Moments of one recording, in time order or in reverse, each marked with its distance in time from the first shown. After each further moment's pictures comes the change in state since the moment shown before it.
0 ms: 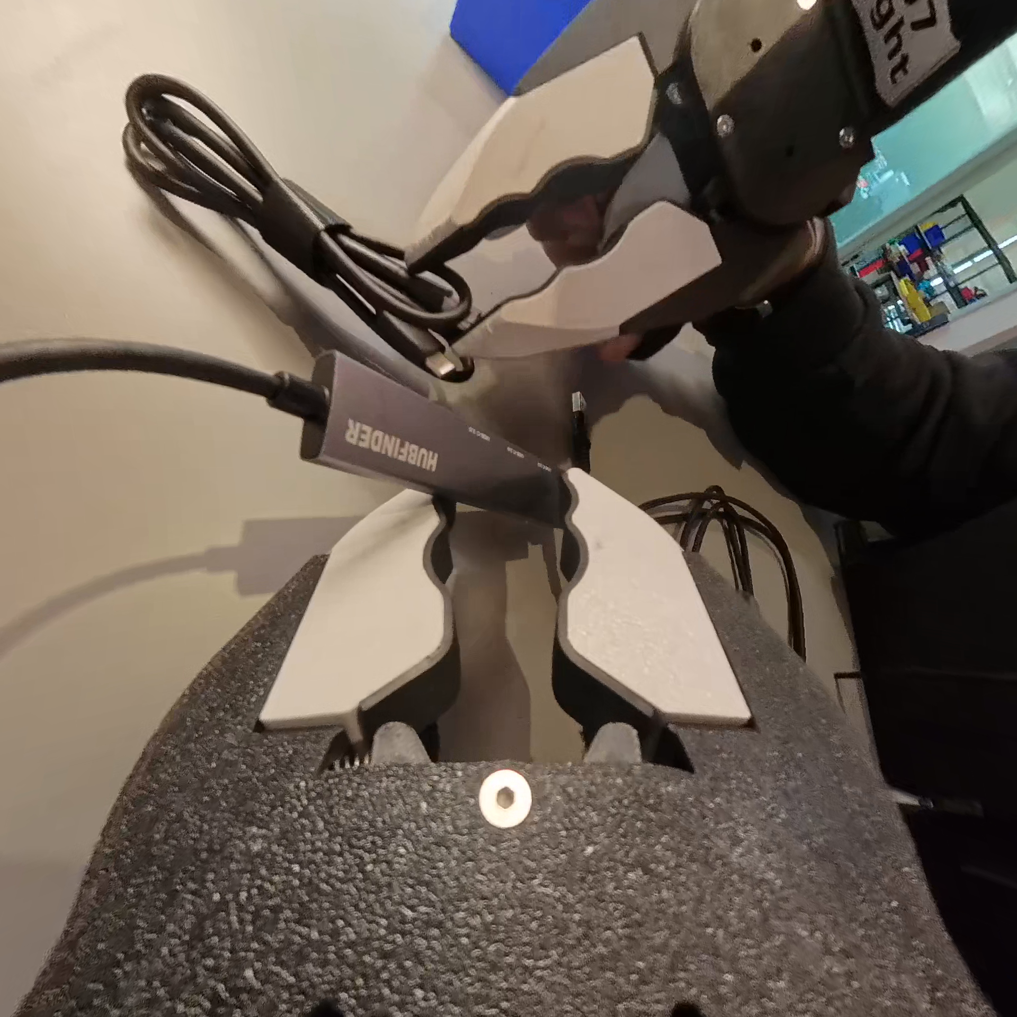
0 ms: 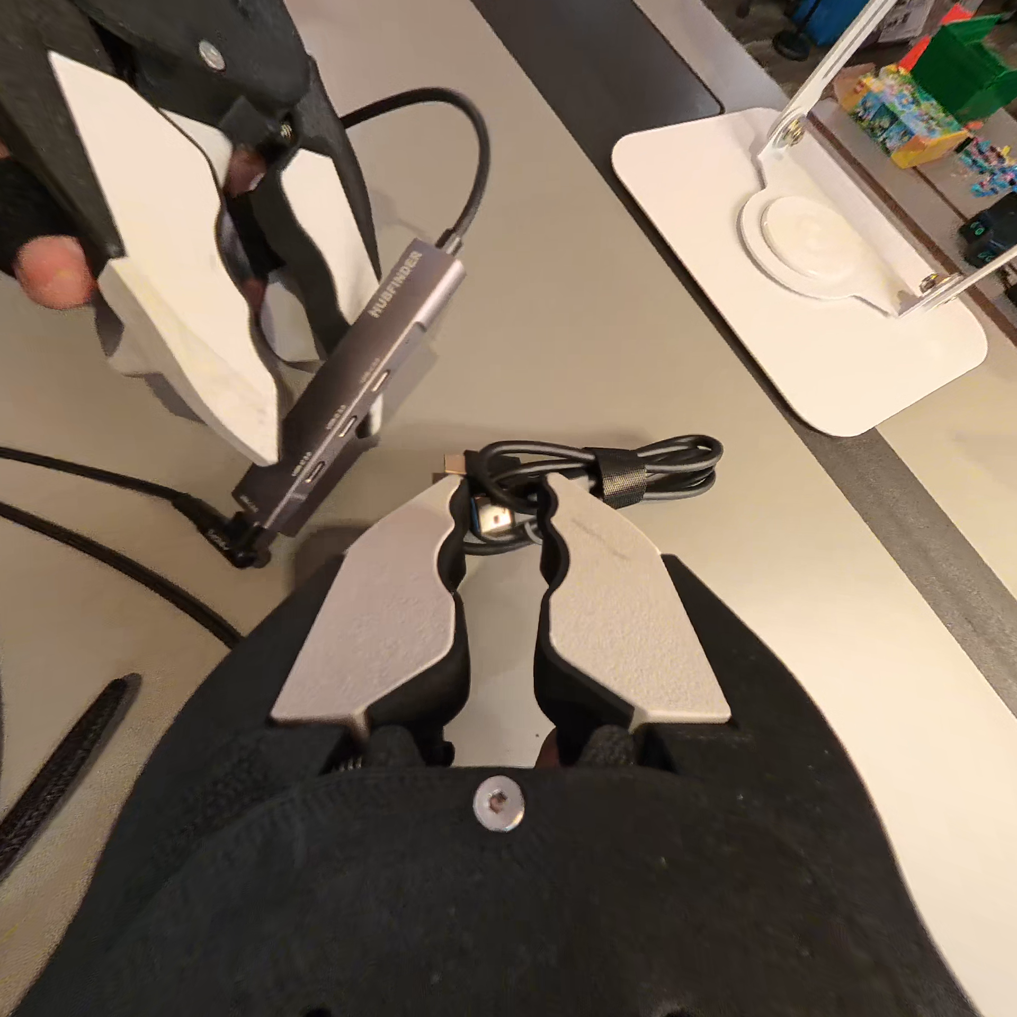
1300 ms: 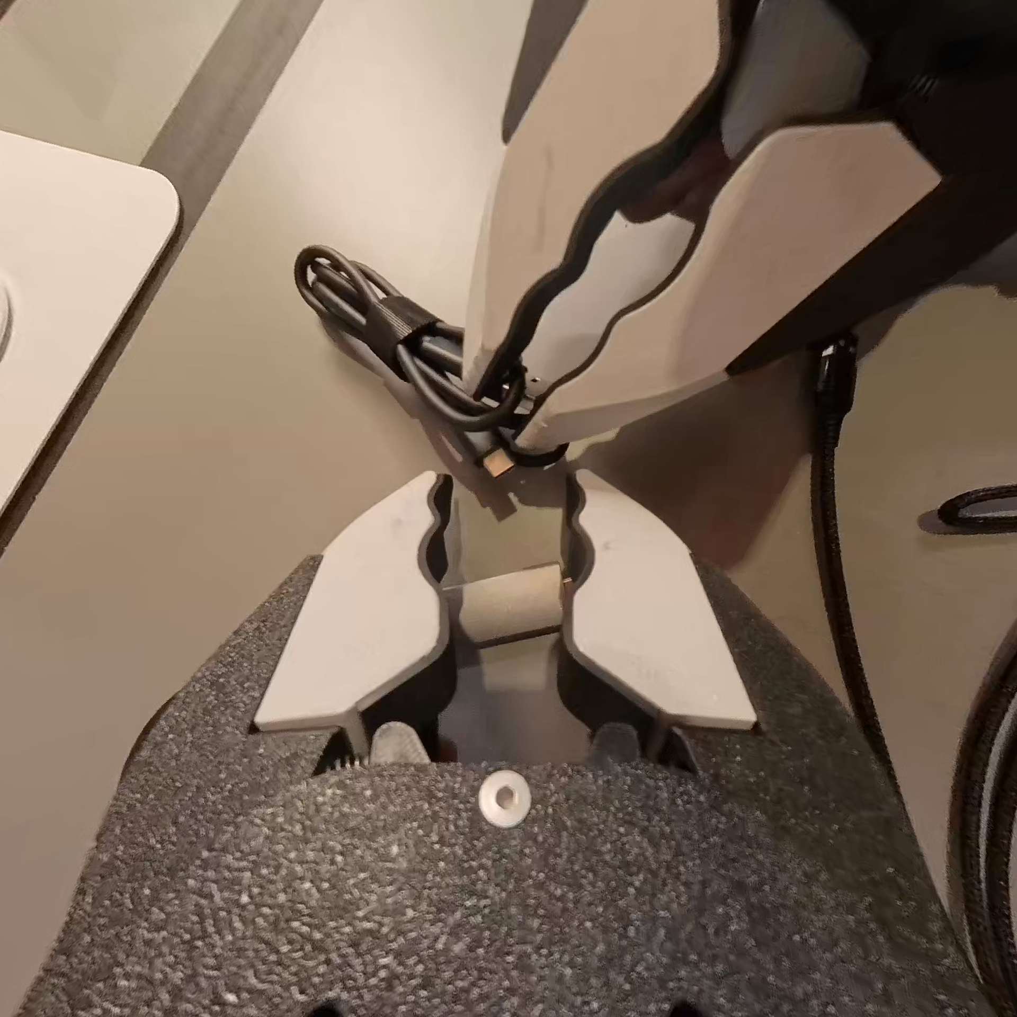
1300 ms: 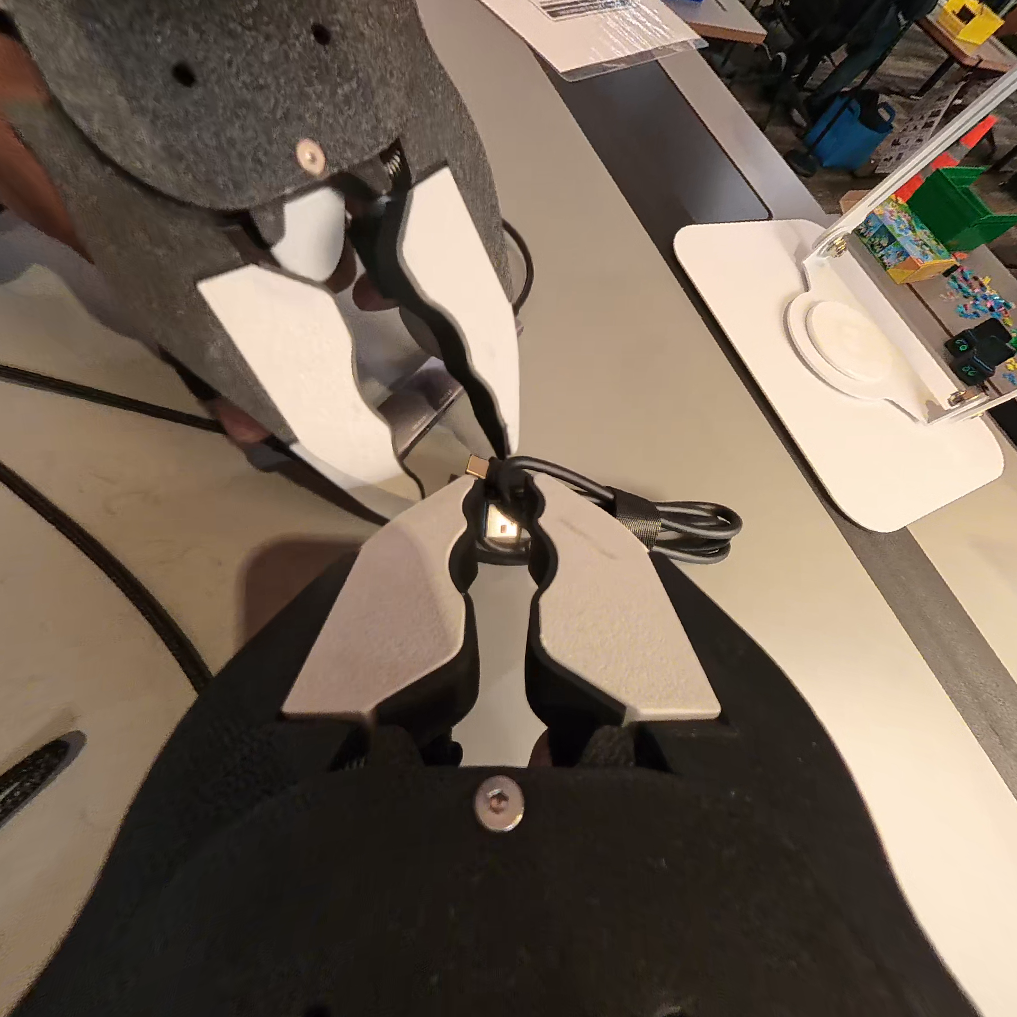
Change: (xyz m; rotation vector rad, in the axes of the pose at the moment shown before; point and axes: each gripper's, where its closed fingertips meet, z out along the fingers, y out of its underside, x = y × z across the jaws) left arm -0.034 -0.006 0.005 -0.150 -0.525 0.476; right arm -0.027 -0.014 0.011 0.084 -0.038 -0.127
